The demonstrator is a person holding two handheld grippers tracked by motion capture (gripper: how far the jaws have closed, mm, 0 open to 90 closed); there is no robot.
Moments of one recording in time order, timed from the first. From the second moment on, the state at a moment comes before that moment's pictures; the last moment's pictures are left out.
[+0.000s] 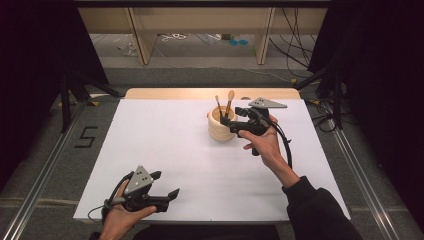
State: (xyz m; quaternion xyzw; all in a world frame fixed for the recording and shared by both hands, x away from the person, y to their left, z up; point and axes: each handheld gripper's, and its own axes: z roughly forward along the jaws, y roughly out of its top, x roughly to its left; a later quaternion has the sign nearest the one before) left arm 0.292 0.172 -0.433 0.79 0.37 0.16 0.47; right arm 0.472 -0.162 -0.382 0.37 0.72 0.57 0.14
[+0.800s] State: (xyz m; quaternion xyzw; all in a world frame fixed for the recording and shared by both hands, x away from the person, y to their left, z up) left arm 0.293 0.175 -0.432 0.78 0.38 0.18 0.46; right arm 0.440 -0.165 -0.394 0.36 0.73 0.58 0.11
